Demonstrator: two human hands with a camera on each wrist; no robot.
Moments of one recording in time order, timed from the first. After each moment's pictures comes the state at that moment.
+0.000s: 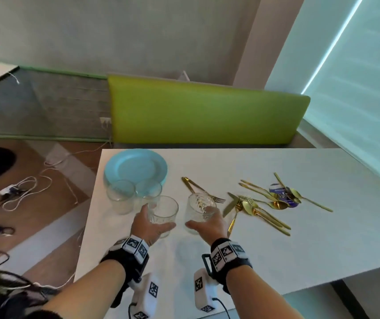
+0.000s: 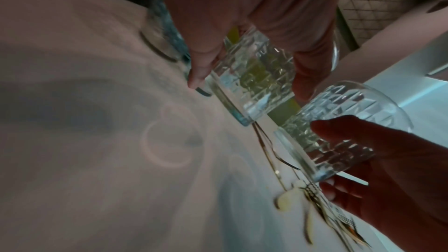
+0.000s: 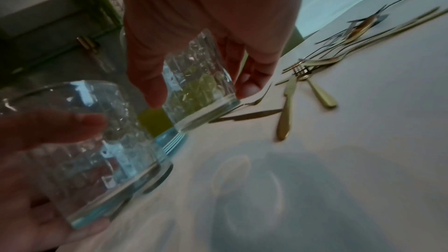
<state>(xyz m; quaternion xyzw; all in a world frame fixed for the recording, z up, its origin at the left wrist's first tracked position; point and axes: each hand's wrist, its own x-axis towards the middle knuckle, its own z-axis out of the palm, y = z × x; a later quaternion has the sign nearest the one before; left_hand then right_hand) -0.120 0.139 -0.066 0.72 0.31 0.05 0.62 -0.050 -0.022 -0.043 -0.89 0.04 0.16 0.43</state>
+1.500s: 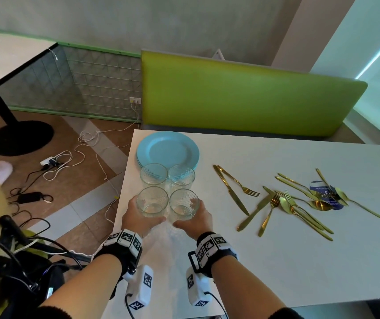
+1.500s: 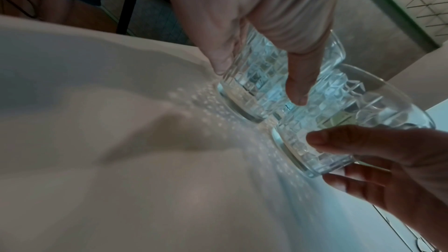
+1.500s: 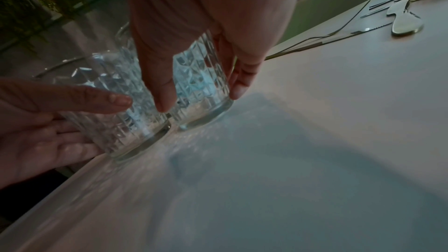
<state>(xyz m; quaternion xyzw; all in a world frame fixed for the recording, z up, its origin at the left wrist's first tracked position) -0.167 0.211 -0.099 0.71 0.43 0.08 0.56 -0.079 0.076 -0.095 -0.90 -0.08 0.24 0.37</state>
